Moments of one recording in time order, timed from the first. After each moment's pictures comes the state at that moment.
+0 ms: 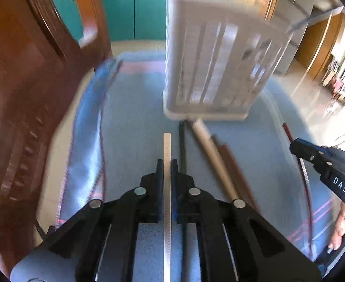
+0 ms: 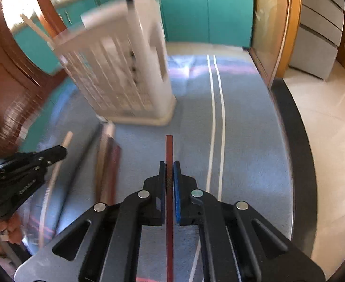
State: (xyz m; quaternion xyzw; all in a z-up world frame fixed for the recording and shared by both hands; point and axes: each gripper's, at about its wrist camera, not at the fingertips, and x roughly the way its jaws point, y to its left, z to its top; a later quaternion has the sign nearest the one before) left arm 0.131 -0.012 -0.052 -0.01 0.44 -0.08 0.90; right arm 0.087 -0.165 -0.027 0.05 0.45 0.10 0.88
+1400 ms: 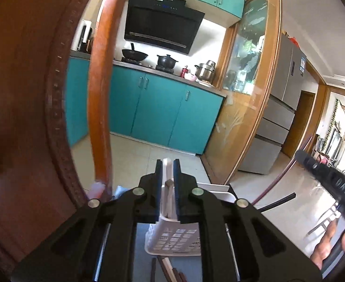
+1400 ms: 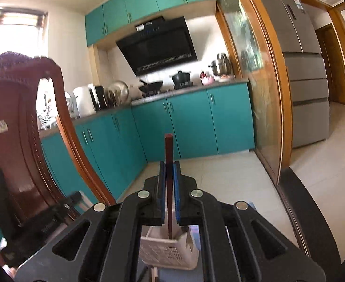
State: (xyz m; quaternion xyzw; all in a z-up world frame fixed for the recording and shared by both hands) left arm 0.139 0.024 0.084 -0.12 0.16 -0.07 0.98; right arm 0.093 -0.176 0.140 0.12 0.14 0.09 0.98
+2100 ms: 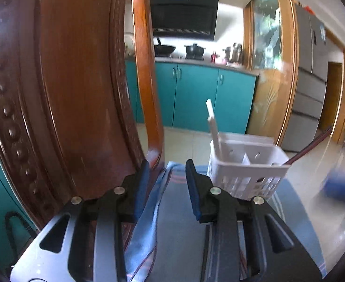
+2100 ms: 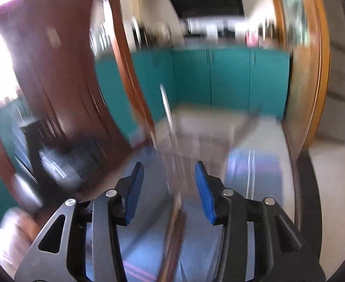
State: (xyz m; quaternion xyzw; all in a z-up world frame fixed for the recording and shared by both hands) left arm 0.089 0.030 0.034 -0.03 0.21 0.05 0.98; right arm 0.056 -0.119 0.076 0.01 0.32 0.20 0.92
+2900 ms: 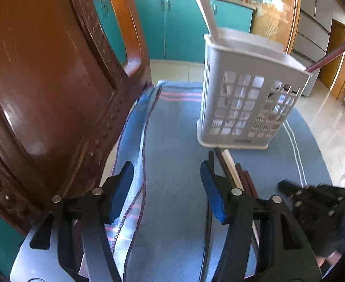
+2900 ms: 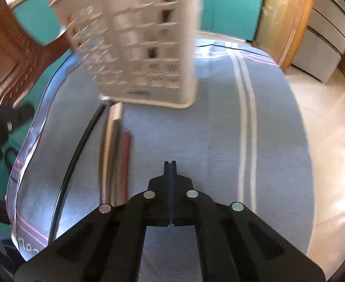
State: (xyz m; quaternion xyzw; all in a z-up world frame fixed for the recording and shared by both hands) left arm 0.110 0.016 -0.041 0.00 0.41 0.02 0.91; right arm 0.097 -0.120 -0.059 0.00 0.50 0.06 0.86
